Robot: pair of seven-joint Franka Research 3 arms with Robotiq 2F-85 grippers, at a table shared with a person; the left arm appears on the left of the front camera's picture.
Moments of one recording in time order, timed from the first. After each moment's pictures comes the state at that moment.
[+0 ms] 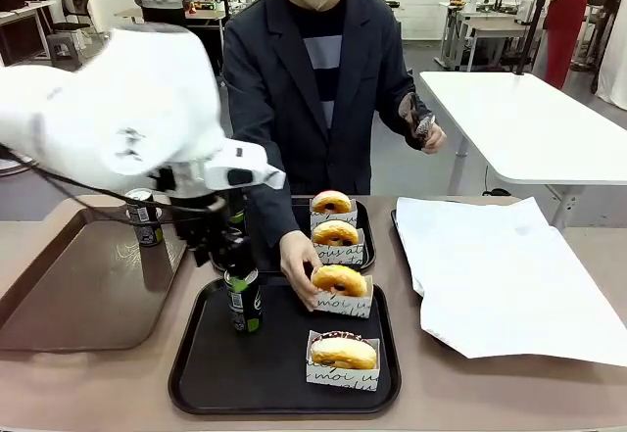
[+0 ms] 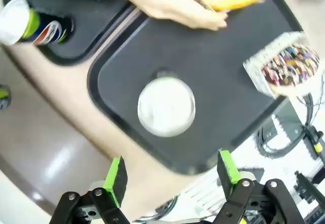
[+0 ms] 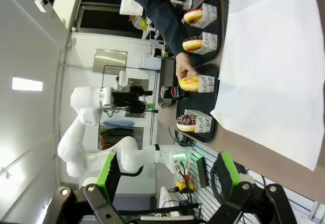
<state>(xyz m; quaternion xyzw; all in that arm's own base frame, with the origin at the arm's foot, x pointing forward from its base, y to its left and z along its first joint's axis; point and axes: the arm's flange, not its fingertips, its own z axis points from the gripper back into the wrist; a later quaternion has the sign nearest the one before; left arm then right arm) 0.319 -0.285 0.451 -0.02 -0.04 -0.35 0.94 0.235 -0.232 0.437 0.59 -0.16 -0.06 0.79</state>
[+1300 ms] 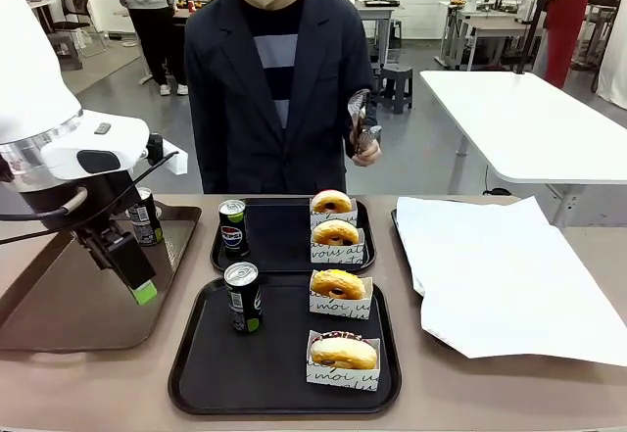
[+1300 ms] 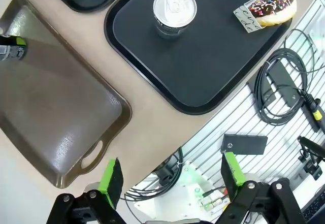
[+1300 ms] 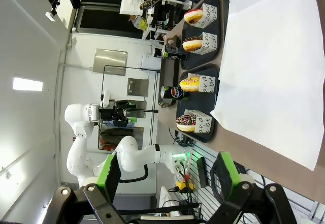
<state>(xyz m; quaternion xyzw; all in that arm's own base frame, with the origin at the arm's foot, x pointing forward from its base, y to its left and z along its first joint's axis) 0.249 -0.193 0.498 -0.04 -0.07 -0.36 0.93 0.235 -0.232 0.437 0.59 -0.16 -0.06 0.79</state>
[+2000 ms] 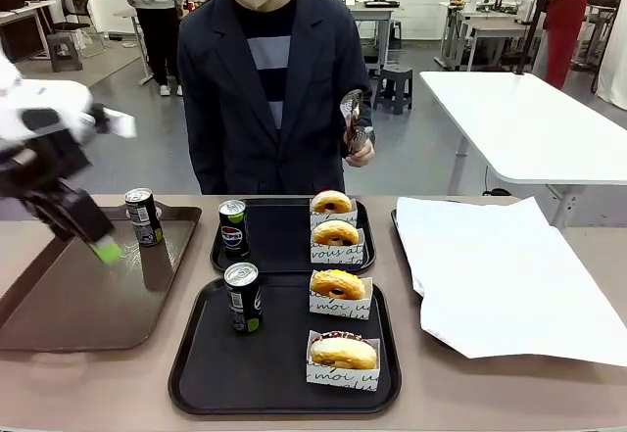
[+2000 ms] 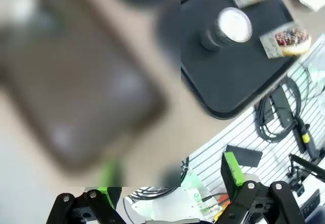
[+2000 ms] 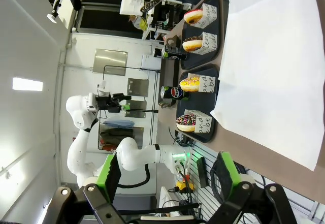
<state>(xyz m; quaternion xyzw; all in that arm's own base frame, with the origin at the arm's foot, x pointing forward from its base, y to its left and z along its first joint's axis) 0.292 -0.092 0.522 -0.09 -0.10 -0.26 0.96 0.235 -0.232 0.437 0.59 -0.16 -0.06 0.79</state>
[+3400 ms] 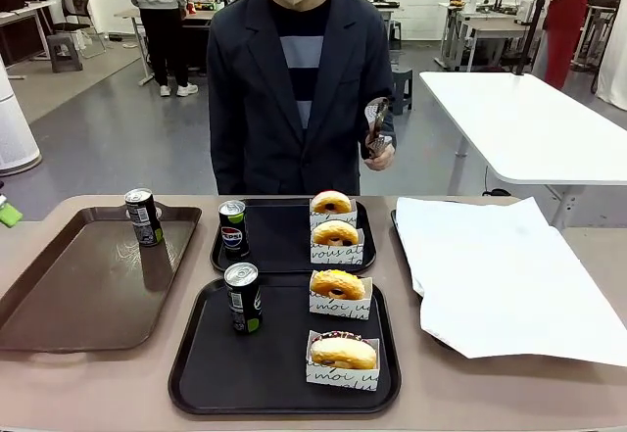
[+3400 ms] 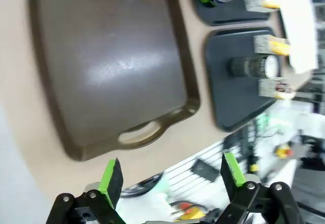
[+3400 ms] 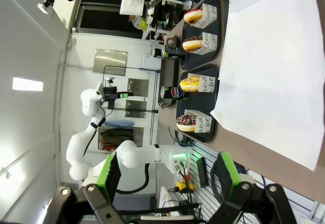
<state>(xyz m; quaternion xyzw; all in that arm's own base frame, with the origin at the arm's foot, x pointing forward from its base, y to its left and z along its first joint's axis) 0.338 0.082 0.485 -0.26 -0.07 -0.07 0.96 0.235 -0.232 0.437 0.59 -0.16 -0.06 0.79</state>
